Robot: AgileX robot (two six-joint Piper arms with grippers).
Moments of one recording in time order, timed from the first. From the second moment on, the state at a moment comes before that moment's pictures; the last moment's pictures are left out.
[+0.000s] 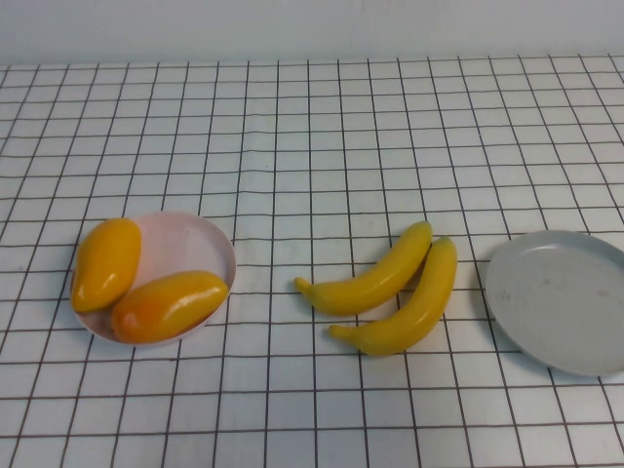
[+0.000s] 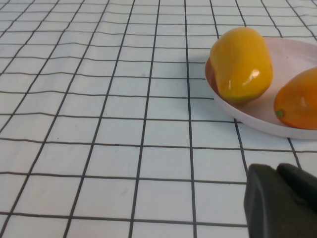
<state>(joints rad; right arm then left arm) -0.01 0.87 -0.75 0.94 0.62 -0.88 0.08 -0.01 0.02 -0.15 0.38 0.16</state>
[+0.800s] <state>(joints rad) 0.41 1.75 -1.47 0.10 1.15 -0.13 0.08 -0.01 0.02 -0.15 0.38 0.16</state>
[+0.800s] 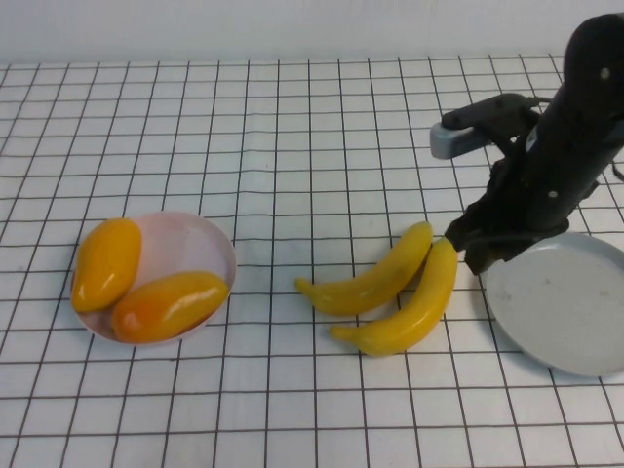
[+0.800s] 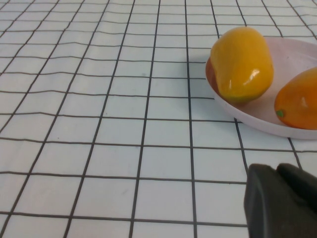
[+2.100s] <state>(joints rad) 0.34 1.85 -1.67 -0.08 1.22 -0.11 0.08 -0.01 0.02 -0.15 0.38 0.16</state>
